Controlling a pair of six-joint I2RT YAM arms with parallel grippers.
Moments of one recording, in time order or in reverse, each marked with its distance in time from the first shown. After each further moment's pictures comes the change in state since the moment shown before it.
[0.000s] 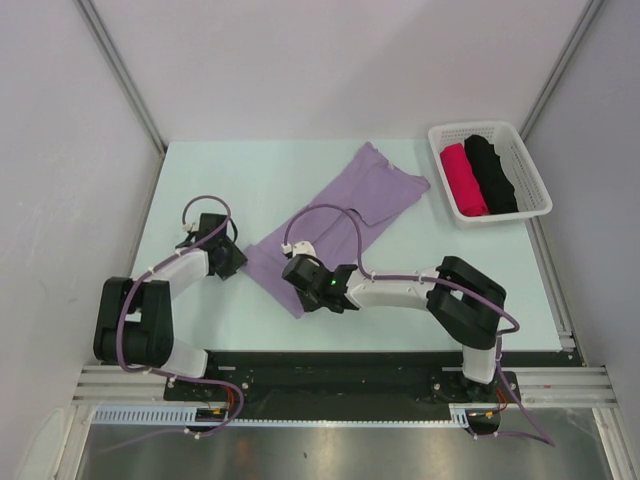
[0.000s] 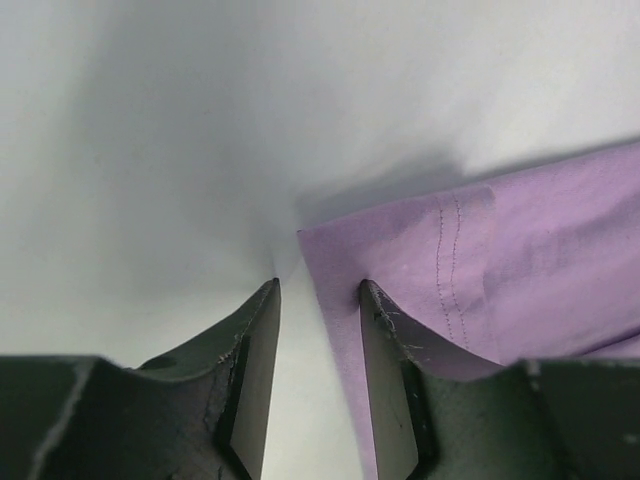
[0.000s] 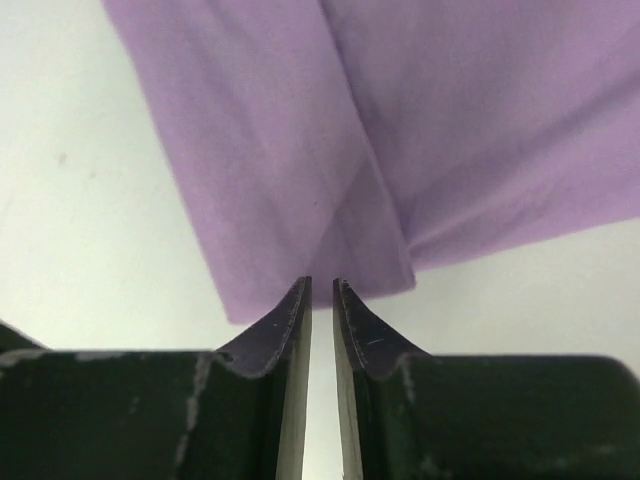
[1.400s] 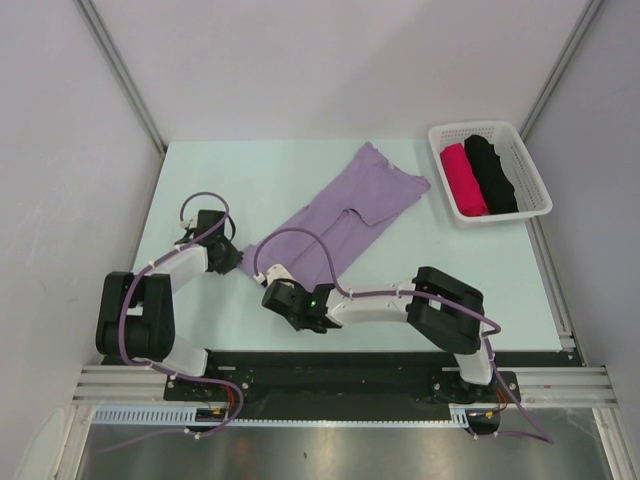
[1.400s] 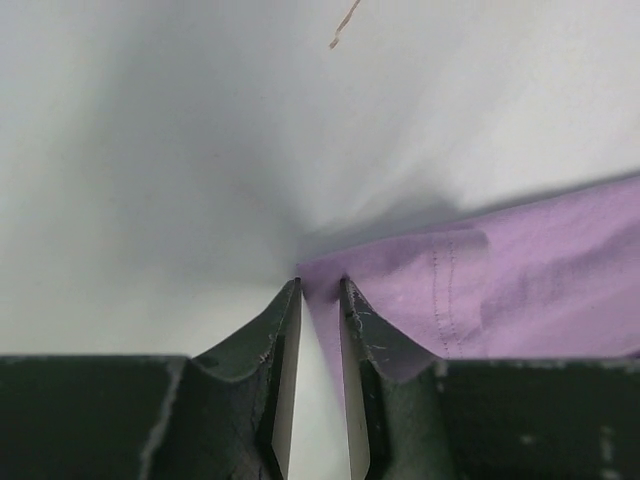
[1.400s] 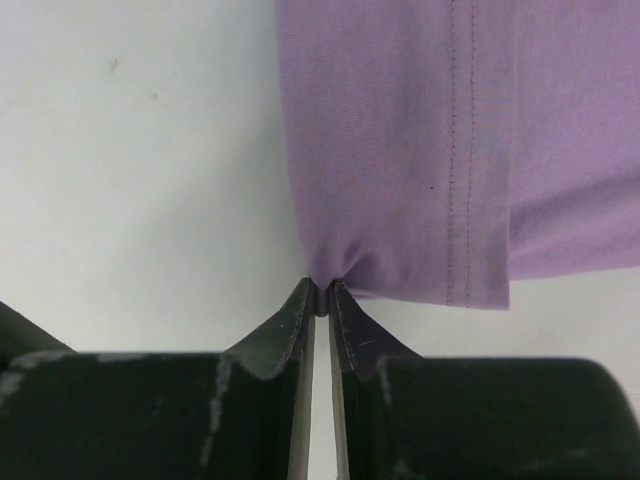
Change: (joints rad) left arm 0.023 0.034 0.023 0.015 -0.013 0.017; right arm 0.140 0.095 0.084 -0.041 0.114 -0.182
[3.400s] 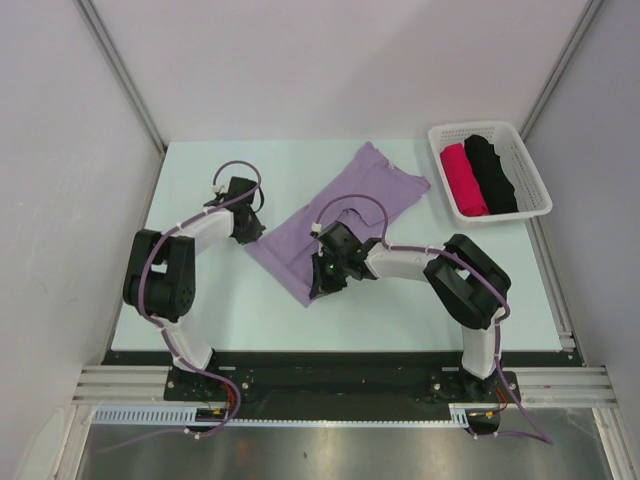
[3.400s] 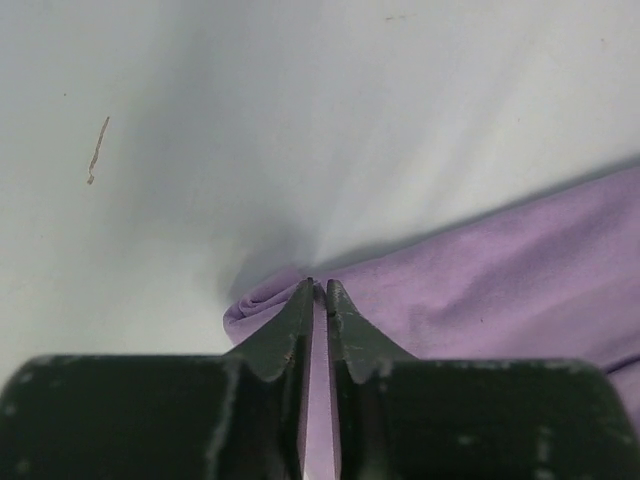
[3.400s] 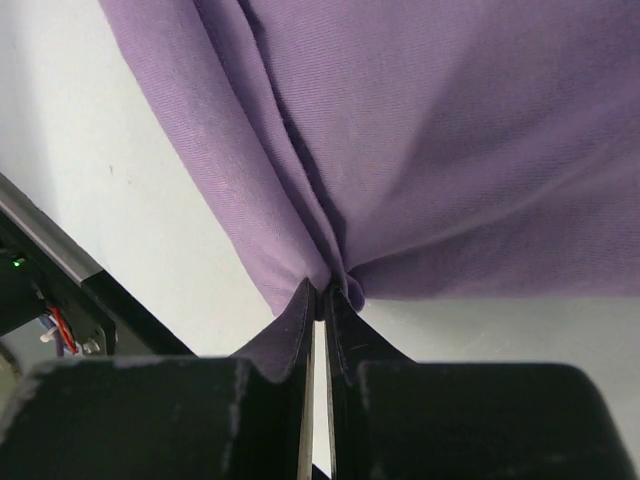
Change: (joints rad) left arm -0.147 0.290 0.390 -0.121 -0.077 0.069; right arm -0.420 -0.055 -0.151 0.147 -0.673 0.262
